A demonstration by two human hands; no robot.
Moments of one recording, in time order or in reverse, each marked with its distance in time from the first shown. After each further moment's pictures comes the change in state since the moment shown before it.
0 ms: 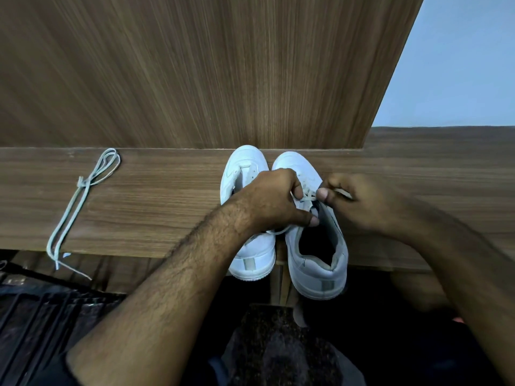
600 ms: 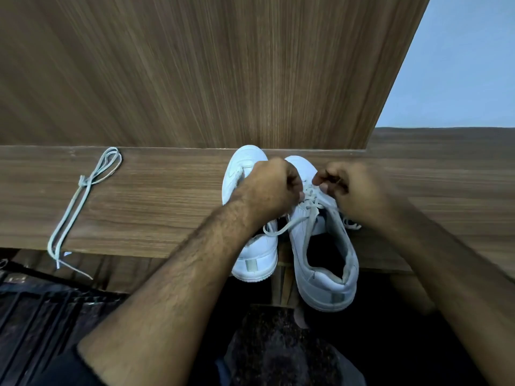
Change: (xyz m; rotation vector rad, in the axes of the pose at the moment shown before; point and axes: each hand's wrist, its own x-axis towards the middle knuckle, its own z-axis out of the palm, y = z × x) left_hand 0.014 -0.005 0.001 0.036 0.250 0.017; right_hand 0.020 -0.001 0.014 0.049 0.213 -0.002
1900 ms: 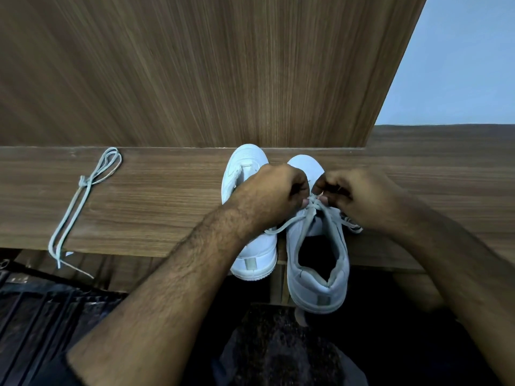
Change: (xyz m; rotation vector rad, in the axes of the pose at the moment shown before) left_hand -0.009 0.002 -0.002 0.135 -0.087 0.183; right_hand -0.007 0.000 -0.012 -0.089 -0.171 -0.059
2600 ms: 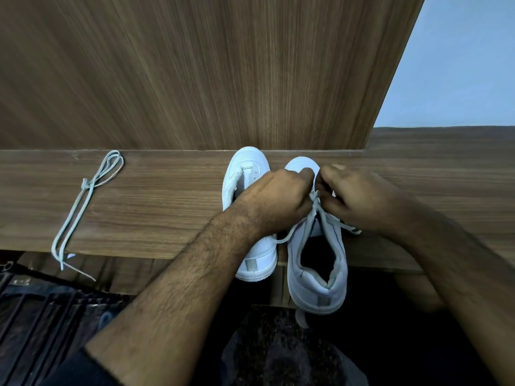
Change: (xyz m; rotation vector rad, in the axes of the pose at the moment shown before) left_hand 0.001 0.011 0.004 0.307 0.013 0.186; right_hand 0.000 -0.007 -0.004 -0.220 0.014 -0.237
